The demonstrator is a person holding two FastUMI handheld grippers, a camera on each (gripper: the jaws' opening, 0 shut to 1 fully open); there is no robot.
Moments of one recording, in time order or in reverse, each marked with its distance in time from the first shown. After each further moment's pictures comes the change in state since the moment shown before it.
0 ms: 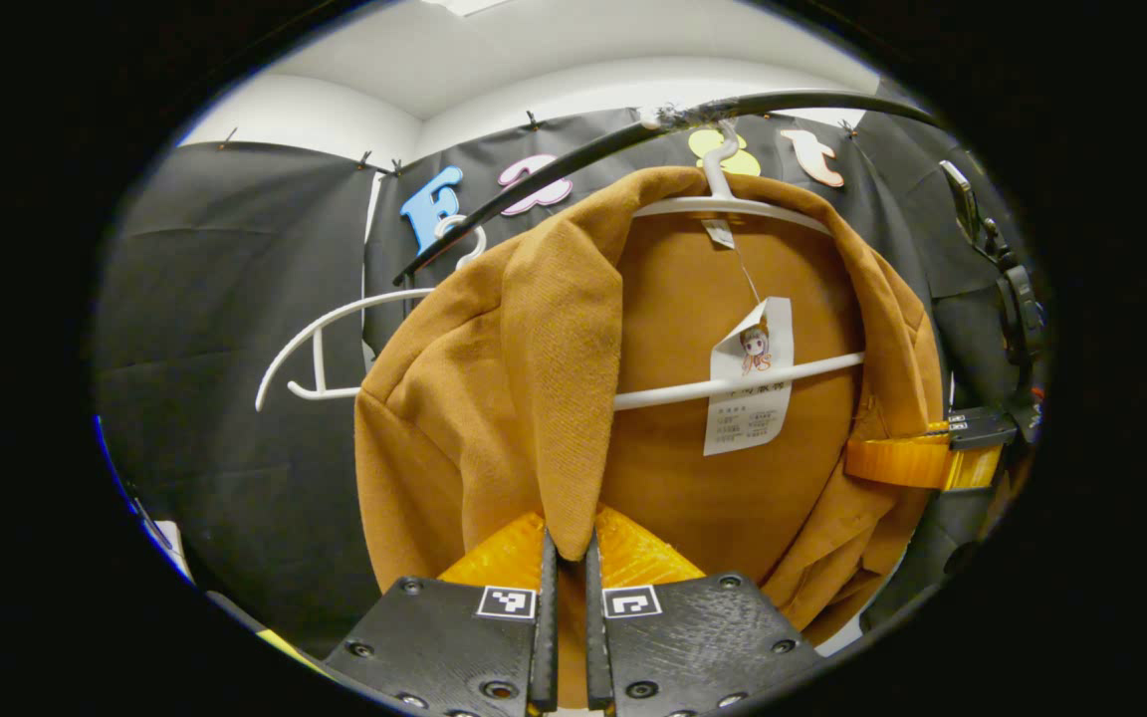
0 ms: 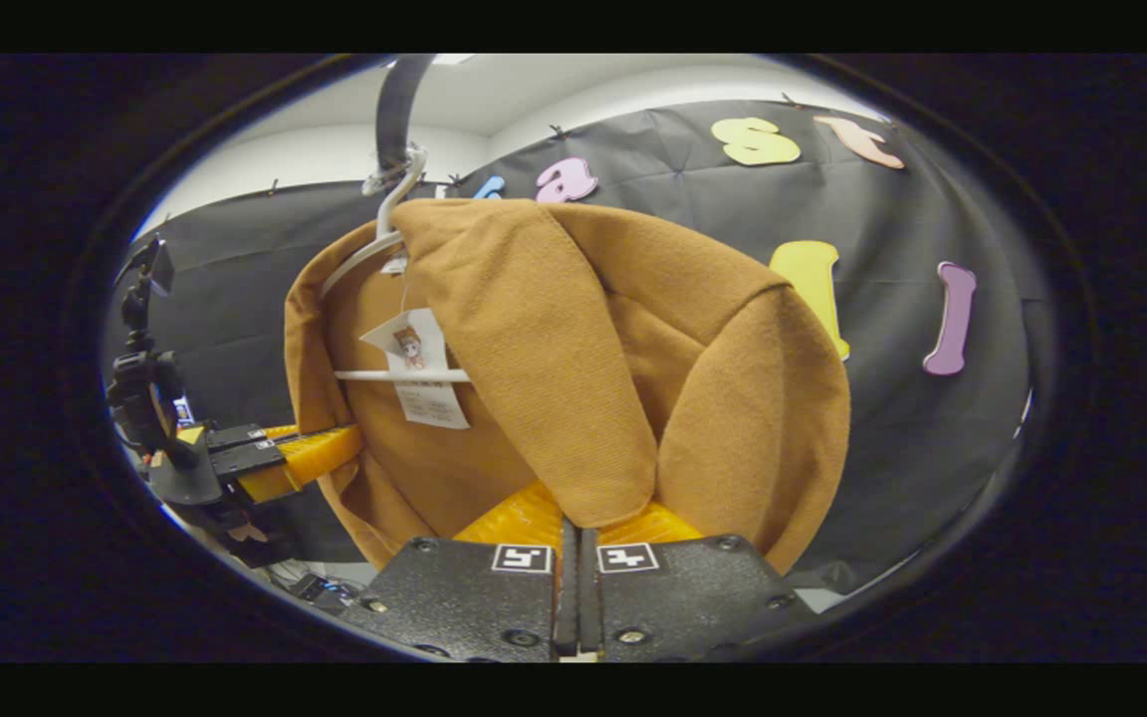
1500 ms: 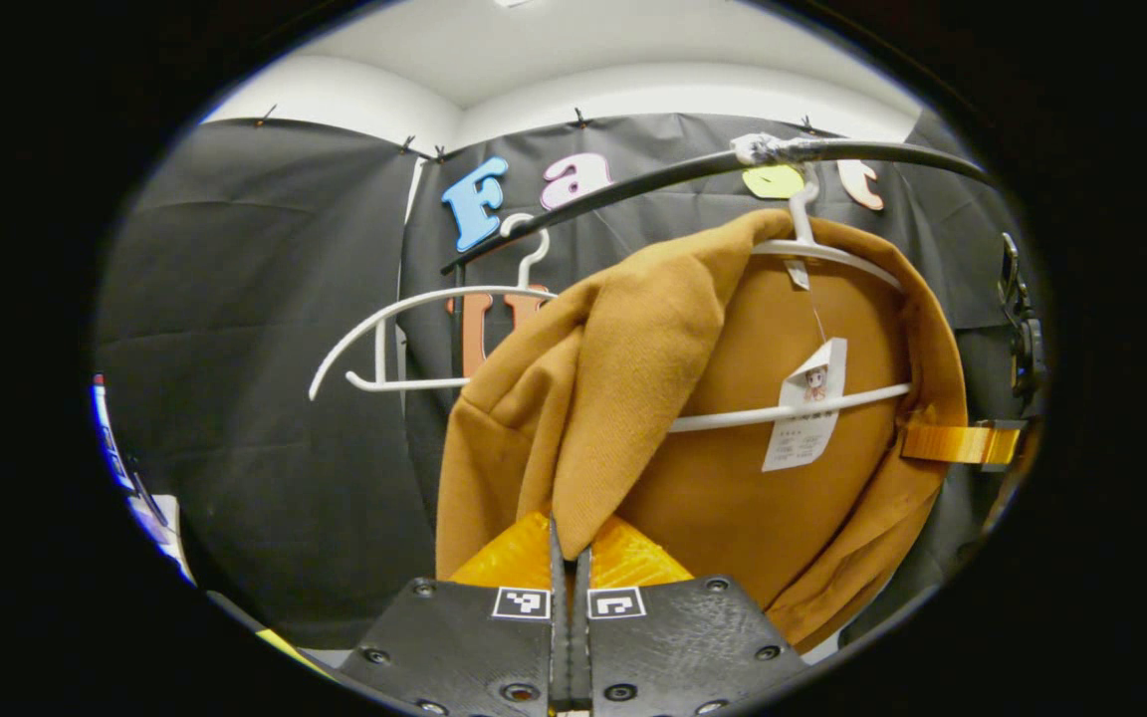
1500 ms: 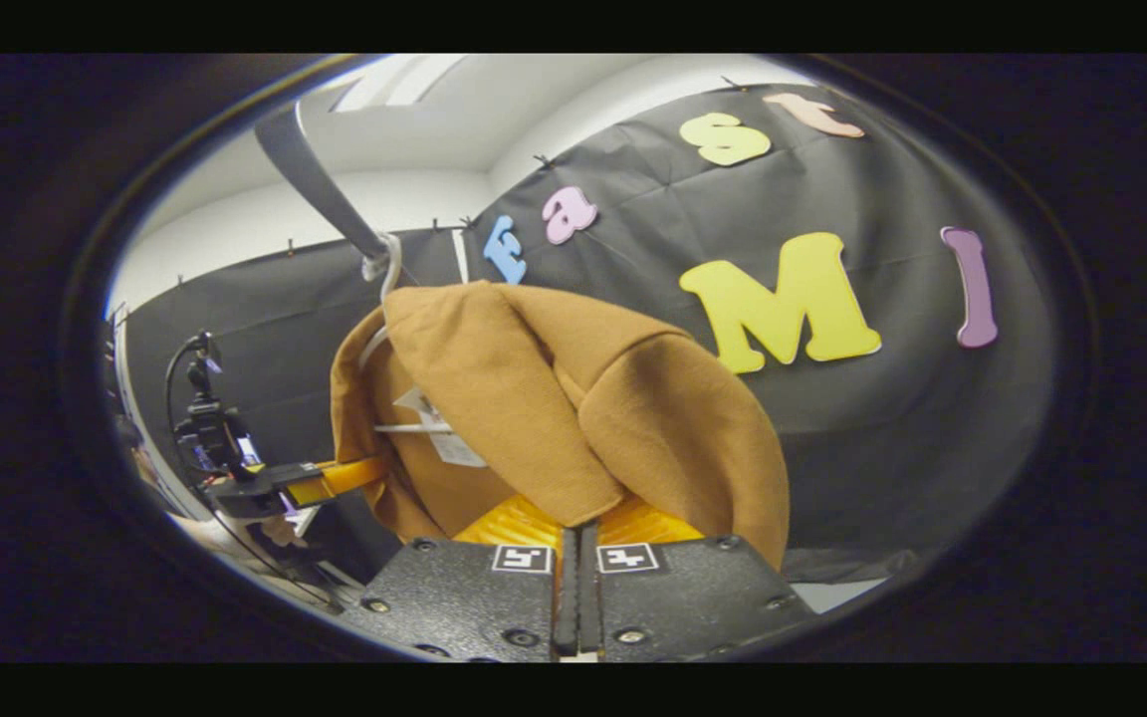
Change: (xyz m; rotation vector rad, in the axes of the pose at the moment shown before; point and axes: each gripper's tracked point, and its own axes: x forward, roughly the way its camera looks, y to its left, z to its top) left arm -0.014 0.041 0.013 -0.088 0.008 0.070; right arm -0.029 -0.008 0.033 0.156 -0.106 0.210
